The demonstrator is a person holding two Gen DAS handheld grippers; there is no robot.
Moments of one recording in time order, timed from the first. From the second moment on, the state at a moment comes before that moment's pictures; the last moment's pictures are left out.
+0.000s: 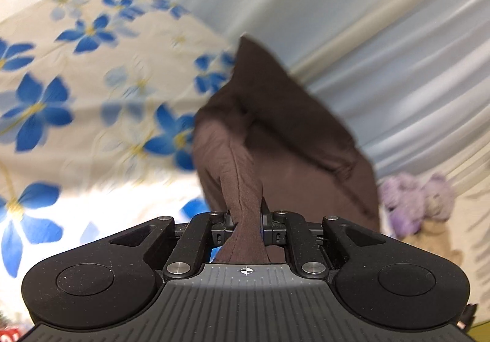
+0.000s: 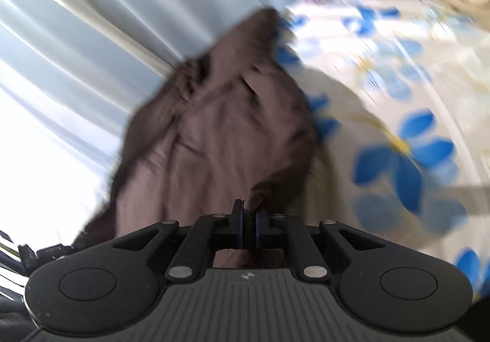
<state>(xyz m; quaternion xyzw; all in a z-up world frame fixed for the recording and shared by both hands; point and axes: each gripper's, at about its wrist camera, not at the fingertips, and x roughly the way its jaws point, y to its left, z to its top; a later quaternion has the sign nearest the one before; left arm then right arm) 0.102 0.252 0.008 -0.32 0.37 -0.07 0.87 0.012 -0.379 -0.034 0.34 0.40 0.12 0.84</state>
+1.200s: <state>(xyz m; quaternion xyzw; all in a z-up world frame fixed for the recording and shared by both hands) 0.461 0.287 0.009 -0.50 0.22 0.07 0.84 0.392 -0.366 0.024 0.21 0.16 -0.11 0.96</state>
